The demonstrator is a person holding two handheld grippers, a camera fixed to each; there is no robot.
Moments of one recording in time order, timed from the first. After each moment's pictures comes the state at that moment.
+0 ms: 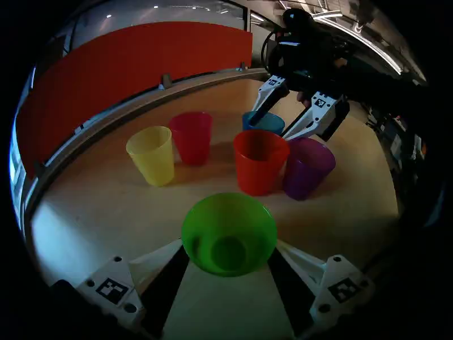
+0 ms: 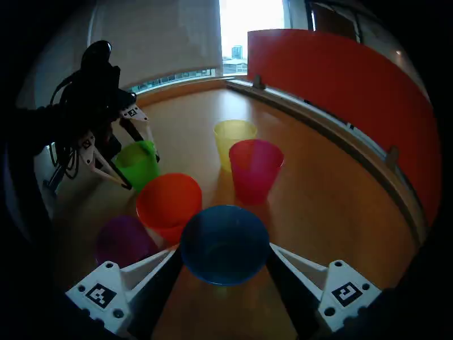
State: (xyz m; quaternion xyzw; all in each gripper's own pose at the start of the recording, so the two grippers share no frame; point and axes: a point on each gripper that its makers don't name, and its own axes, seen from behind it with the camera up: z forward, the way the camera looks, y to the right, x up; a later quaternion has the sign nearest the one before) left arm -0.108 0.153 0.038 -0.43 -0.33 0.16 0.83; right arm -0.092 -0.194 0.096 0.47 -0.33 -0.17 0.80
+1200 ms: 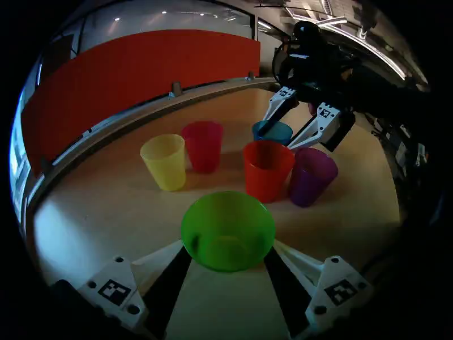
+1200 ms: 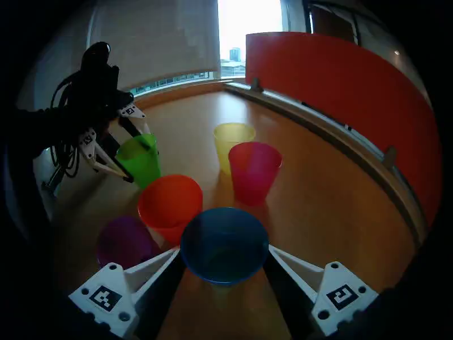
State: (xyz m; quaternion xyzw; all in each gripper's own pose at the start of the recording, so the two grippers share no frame) left arm -0.092 0.146 0.043 -0.41 -0.31 0.14 0.85; right arm -0.087 -0.192 0.096 0.47 -0.32 -0.17 0.81
